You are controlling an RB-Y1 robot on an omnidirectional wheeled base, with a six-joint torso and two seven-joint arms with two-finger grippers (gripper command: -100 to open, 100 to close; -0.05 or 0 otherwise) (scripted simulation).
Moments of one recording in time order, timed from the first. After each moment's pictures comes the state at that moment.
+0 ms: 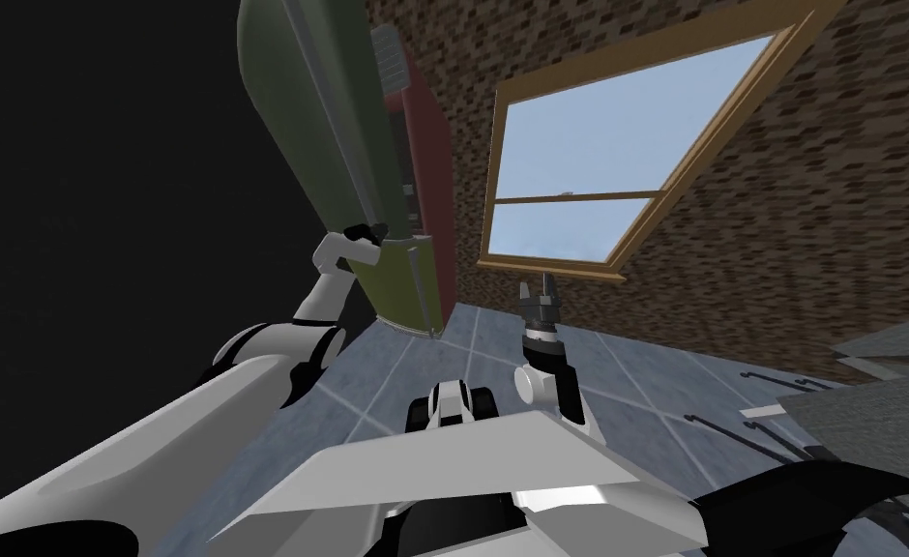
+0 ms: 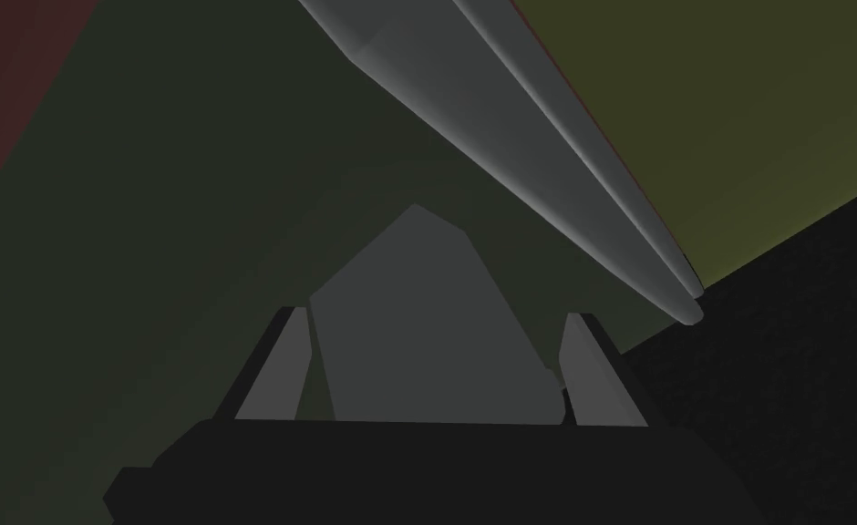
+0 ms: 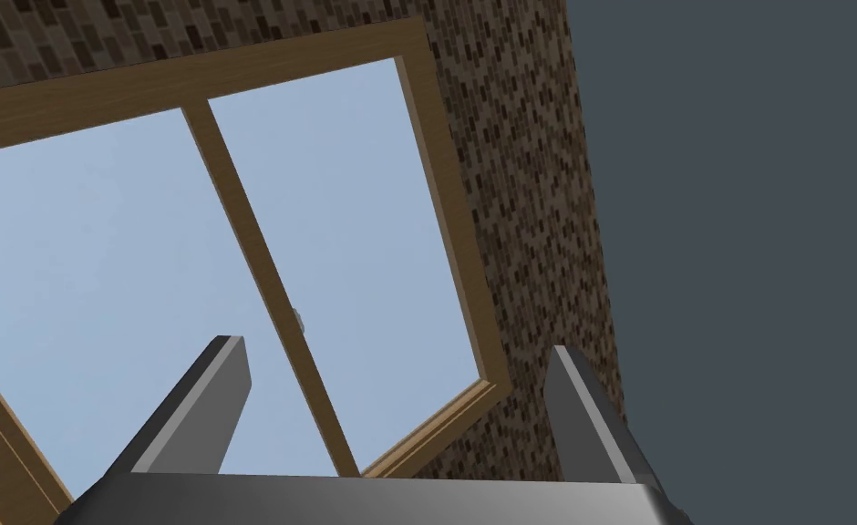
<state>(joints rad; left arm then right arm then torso) -1.02 0.52 -0.05 -1.22 0.02 0.70 -0.31 0.48 0.05 0.04 -2.28 -0.11 -0.46 0.01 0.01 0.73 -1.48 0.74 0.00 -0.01</state>
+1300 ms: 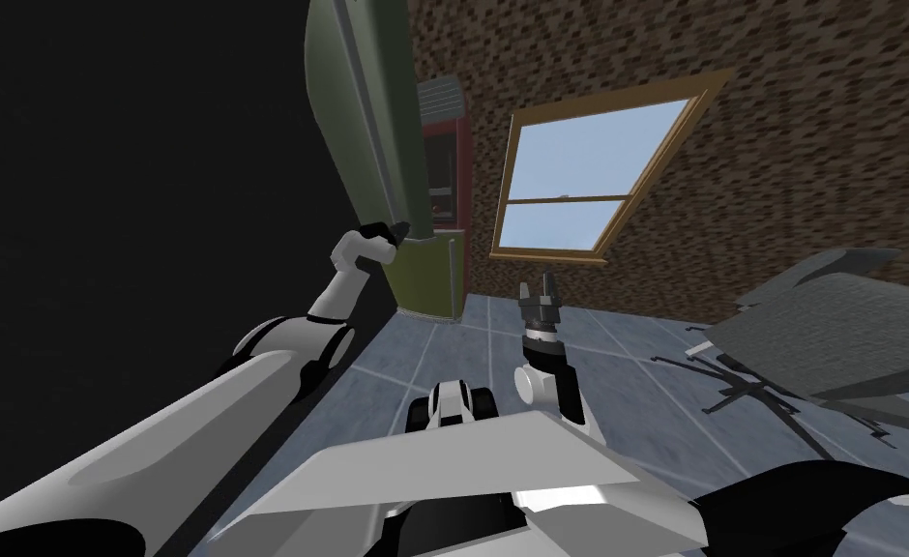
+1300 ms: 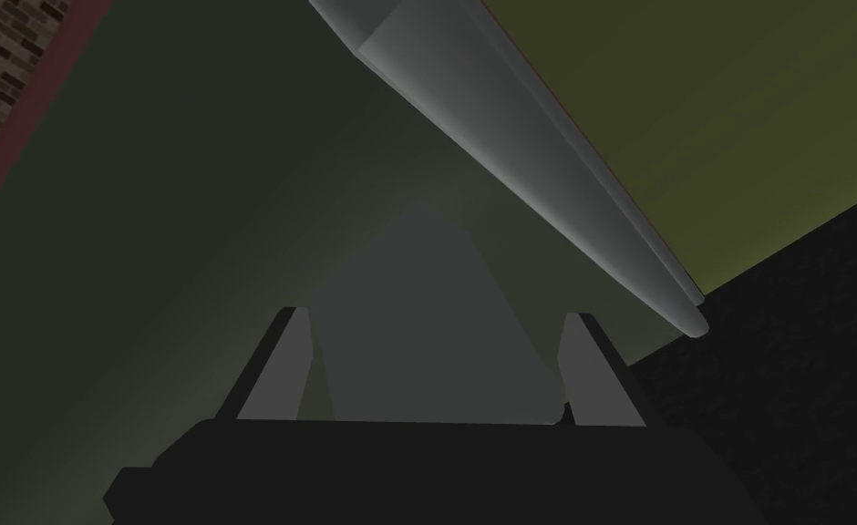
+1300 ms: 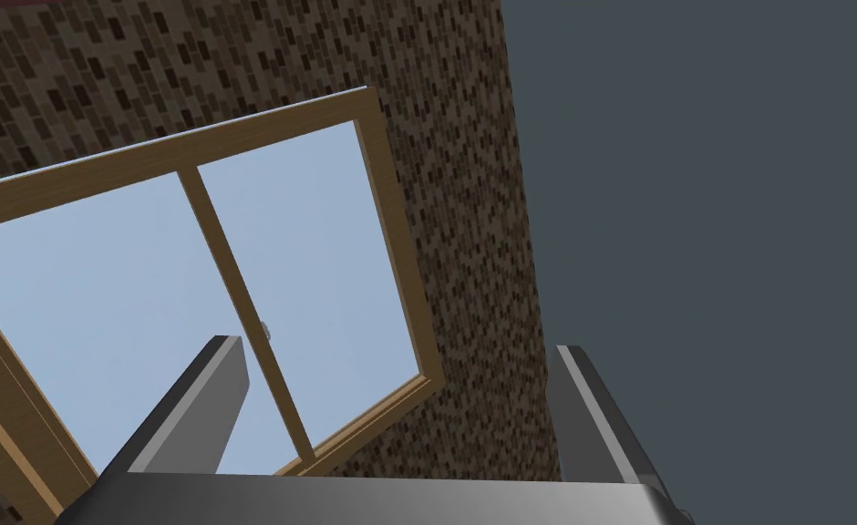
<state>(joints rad) -1.06 0.47 -0.16 -1.27 0.18 0.69 -0.36 0.48 0.05 0.04 -2.28 -0.11 -0.46 0.01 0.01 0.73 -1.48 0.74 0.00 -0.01</state>
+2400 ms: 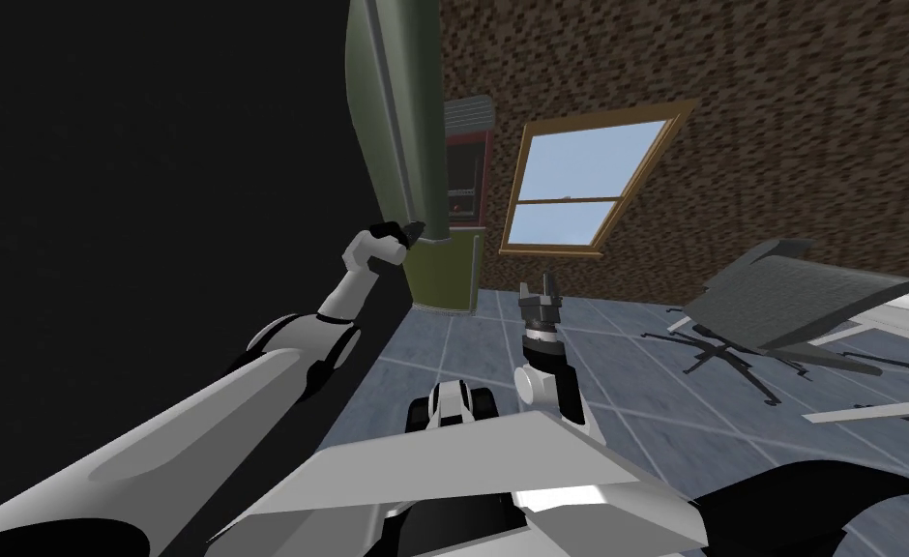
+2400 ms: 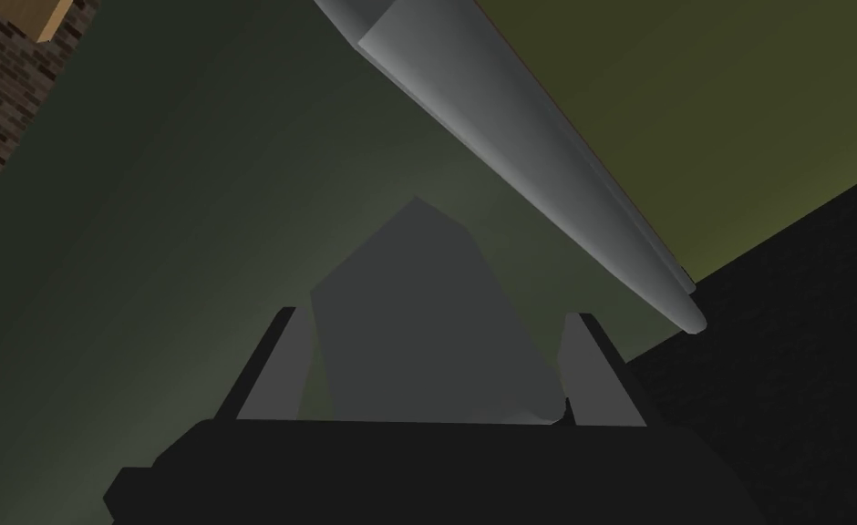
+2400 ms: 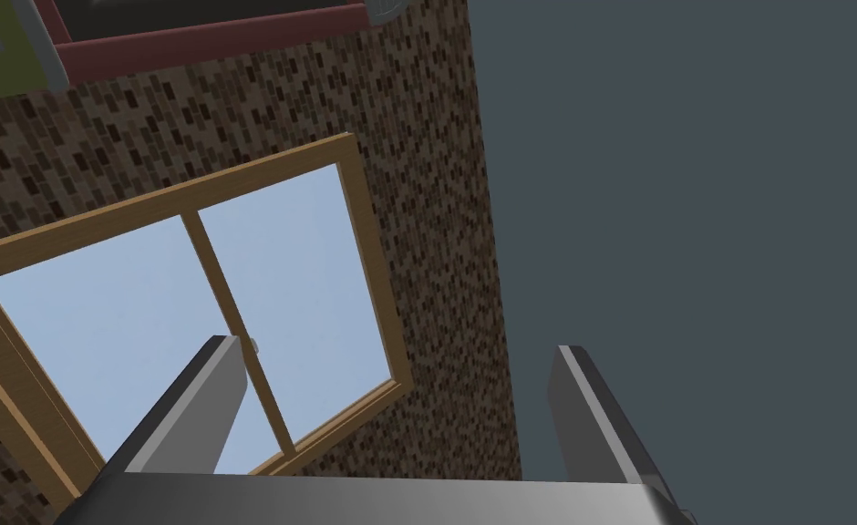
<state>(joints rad) -1.07 0.43 -0.22 -1.32 0.29 0.68 -0.40 0.48 0.05 0.04 -2.28 -0.11 -0.46 0.01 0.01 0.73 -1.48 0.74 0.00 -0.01</state>
